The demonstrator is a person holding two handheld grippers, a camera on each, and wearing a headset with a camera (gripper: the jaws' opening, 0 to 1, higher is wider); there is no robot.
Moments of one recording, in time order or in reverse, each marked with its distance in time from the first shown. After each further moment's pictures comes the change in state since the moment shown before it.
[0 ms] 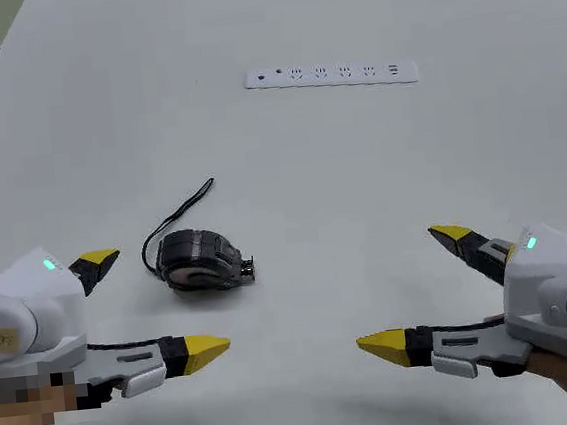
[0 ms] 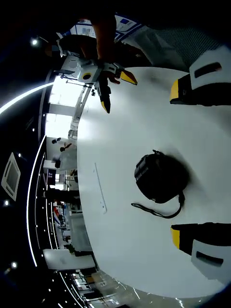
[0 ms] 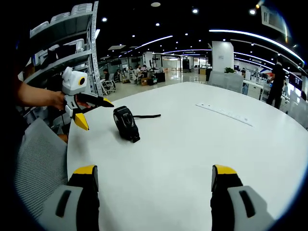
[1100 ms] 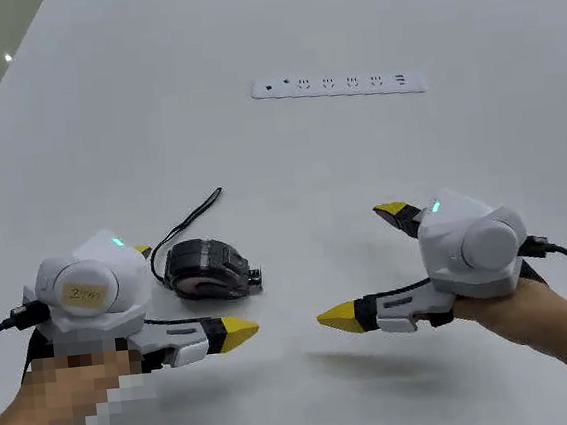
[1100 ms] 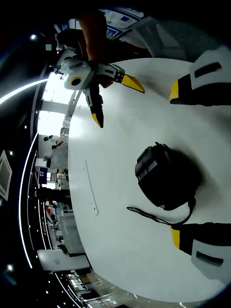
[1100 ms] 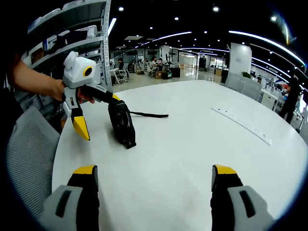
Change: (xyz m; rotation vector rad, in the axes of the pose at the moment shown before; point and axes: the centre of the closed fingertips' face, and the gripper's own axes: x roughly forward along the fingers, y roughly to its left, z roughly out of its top) left arm 0.045 0.004 -0.004 -0.002 0.080 0.002; right arm 0.066 -0.008 0.014 -0.130 0.059 0.099
